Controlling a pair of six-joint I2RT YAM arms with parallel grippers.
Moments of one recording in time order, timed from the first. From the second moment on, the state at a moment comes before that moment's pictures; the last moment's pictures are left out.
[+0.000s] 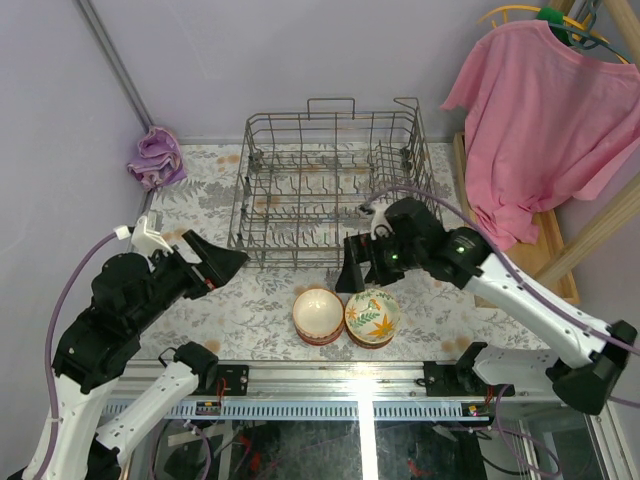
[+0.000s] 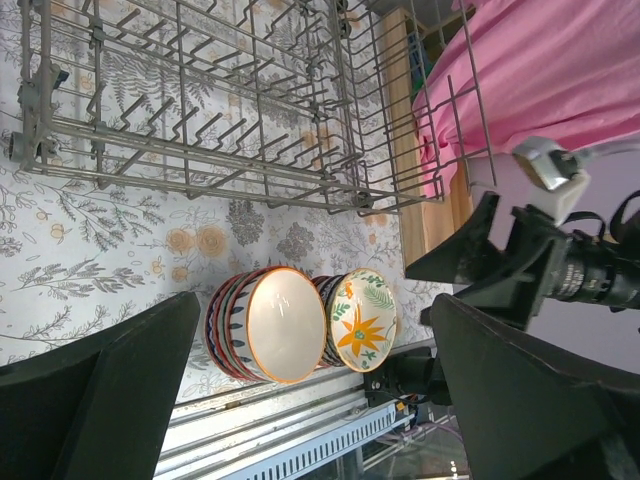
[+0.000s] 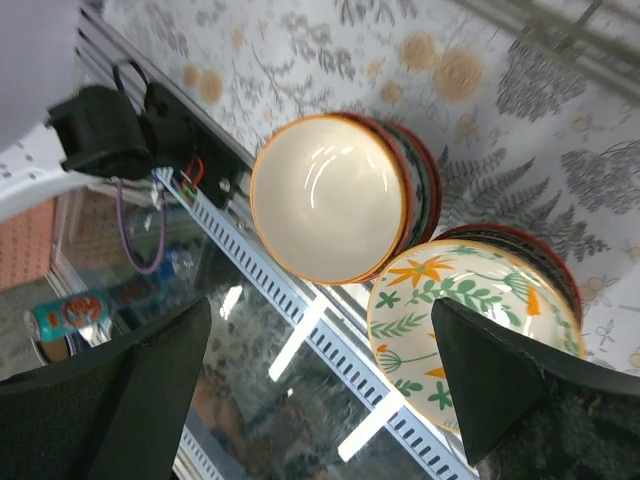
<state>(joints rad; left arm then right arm) -0.48 0.53 1.14 -0.95 0.03 -0.83 0.79 1.13 1.18 -0.80 -0.34 0.55</state>
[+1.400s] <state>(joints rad) -0.48 0.49 1.10 -1.02 0.03 -0.82 1.35 1.74 1.55 -0.98 0.11 0.61</state>
